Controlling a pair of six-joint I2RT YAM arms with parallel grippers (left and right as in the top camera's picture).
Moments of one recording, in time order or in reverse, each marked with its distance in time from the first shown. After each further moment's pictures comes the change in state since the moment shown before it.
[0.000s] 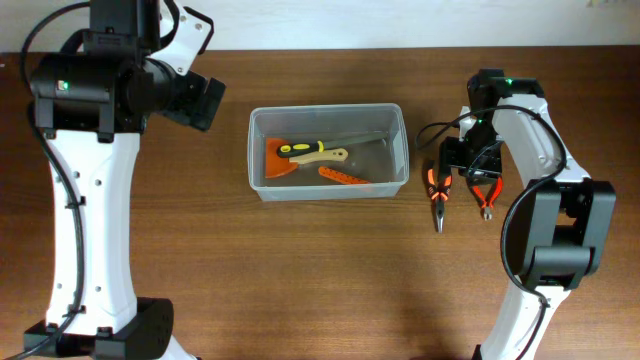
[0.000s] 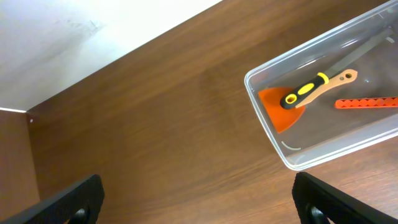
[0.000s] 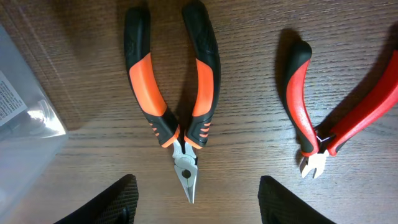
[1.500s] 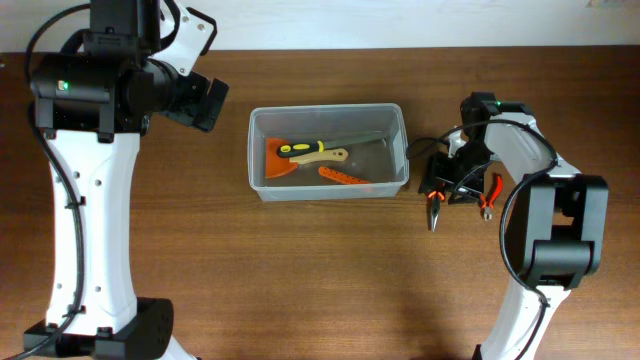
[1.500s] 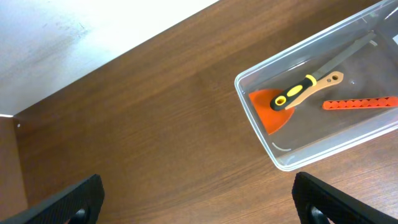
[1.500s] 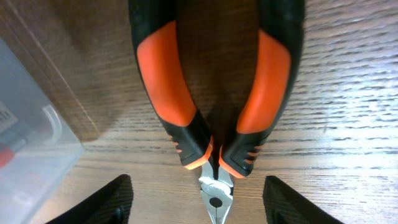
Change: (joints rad) left arm 0.000 0.000 0.000 -0.003 0.039 -0.004; right arm -0.003 0.002 -0.183 0.161 -0.179 0.084
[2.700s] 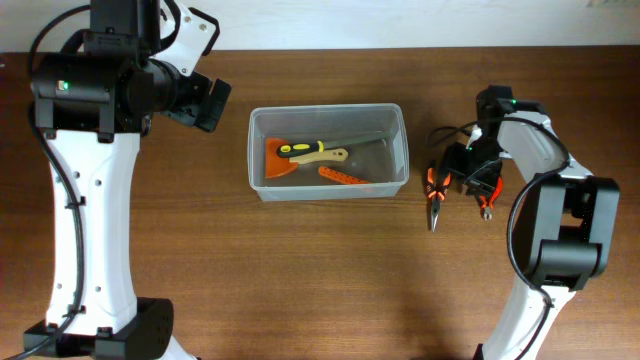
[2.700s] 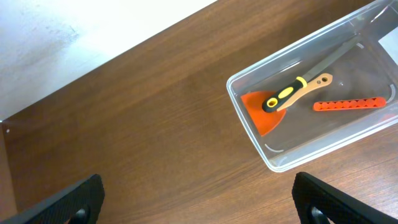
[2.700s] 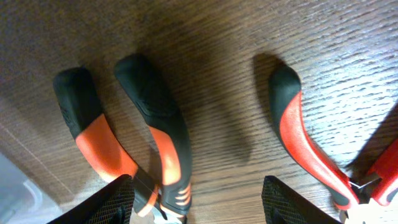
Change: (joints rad) left arm 0.000 0.000 0.000 0.000 0.033 0.000; right arm -0.042 -0.001 0.013 0.084 0.124 0.132
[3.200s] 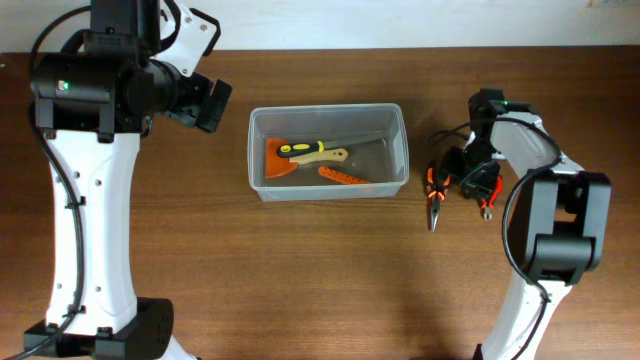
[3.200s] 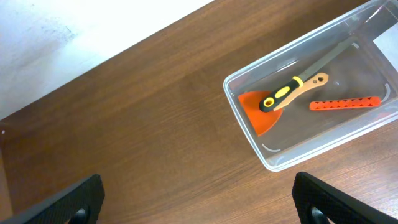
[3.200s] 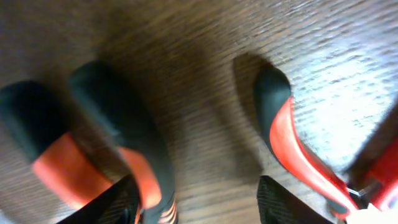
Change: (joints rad) left arm 0.000 0.000 0.000 -0.004 0.012 0.000; right arm 0.010 0.043 0.002 -0.008 0.057 0.037
